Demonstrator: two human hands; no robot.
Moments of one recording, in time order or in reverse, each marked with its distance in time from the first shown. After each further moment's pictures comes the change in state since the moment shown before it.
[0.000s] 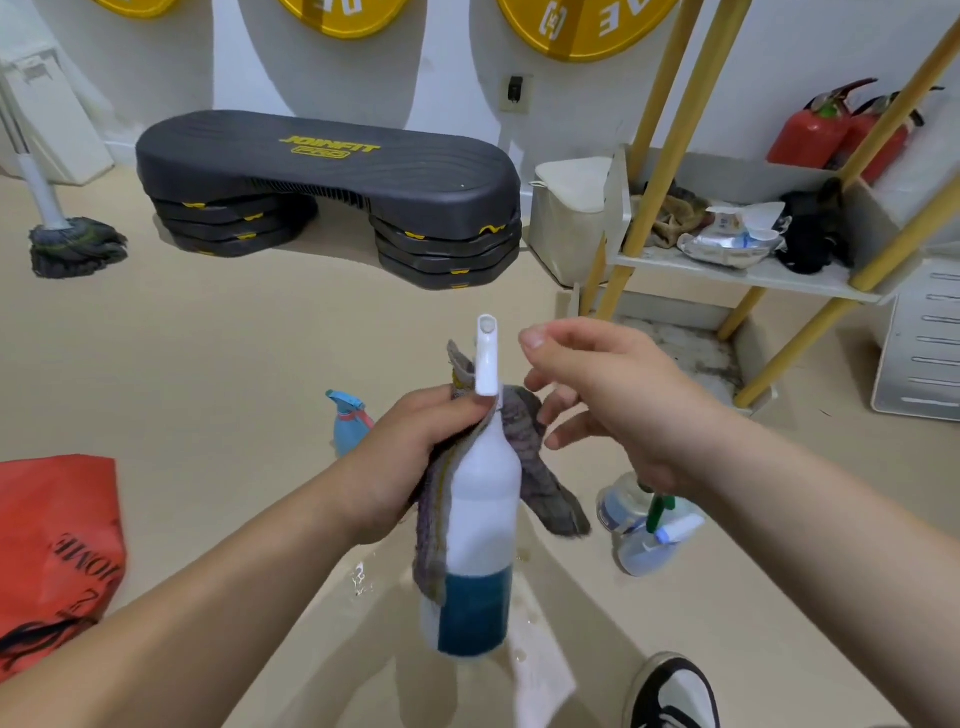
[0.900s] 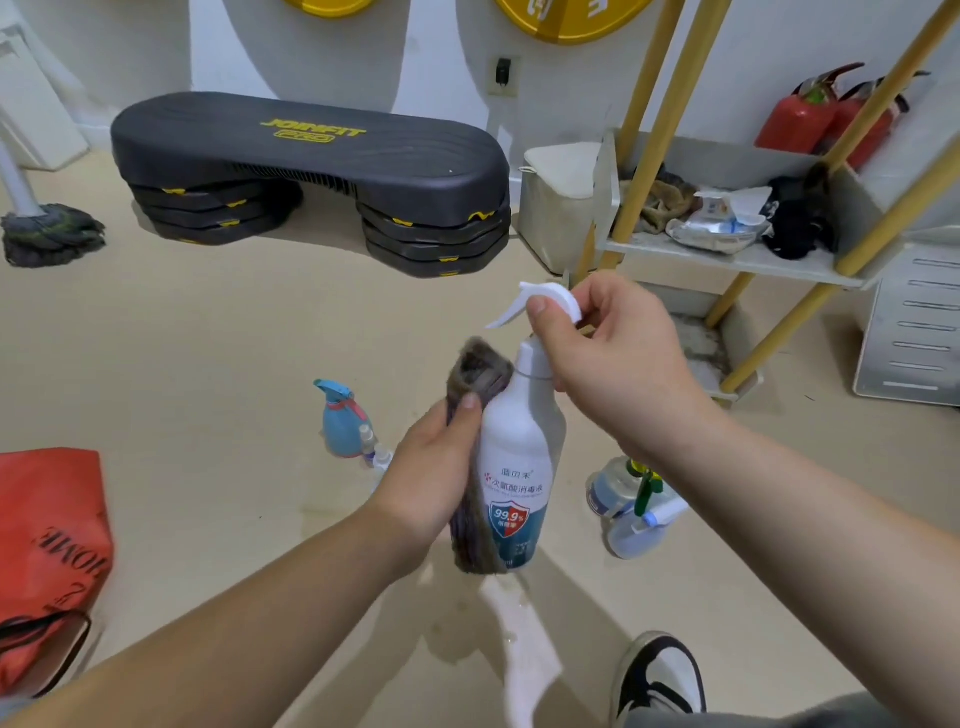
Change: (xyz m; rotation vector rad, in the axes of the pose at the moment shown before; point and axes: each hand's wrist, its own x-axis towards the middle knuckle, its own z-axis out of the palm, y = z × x) left_hand 0.007 -0.045 0.033 0.062 0.252 -0.004; right_hand 0.012 0.012 0.002 -0.274 0.374 -0.366
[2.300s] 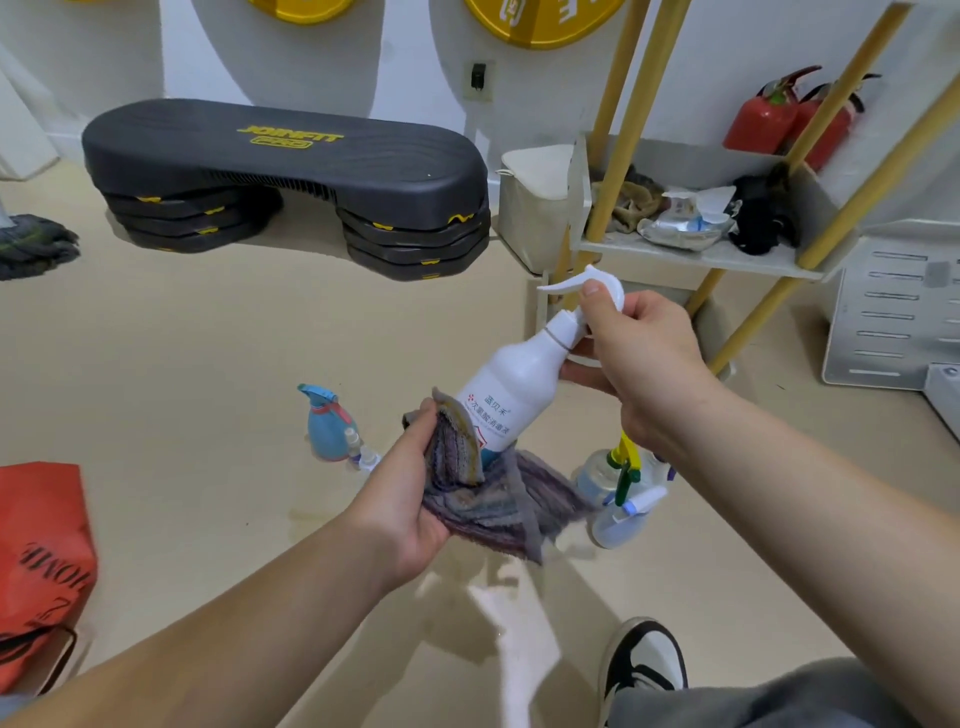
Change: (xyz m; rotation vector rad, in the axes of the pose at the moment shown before) left_hand -0.004 0.001 0.003 -0.643 0.016 -0.482; right_hand 0.011 0.018 -0.024 0.443 0.157 0.441
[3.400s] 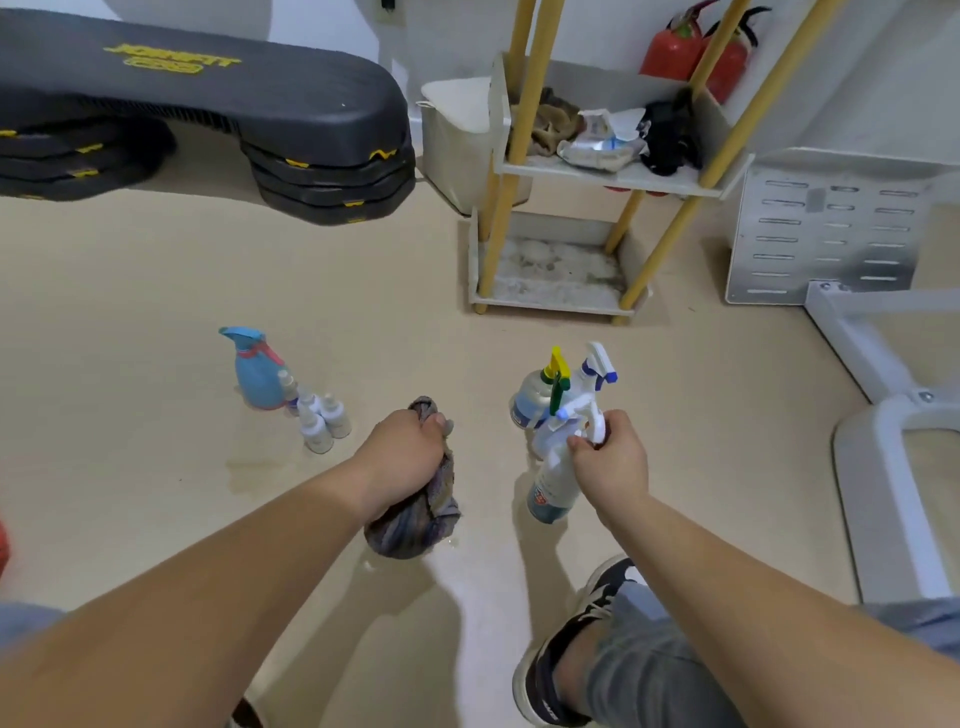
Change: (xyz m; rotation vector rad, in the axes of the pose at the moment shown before) left_hand 0.042 -0.067 -0.036 1.272 -0.014 0.273; right_hand -0.046 0.211 -0.112 -0.589 0.282 0.107
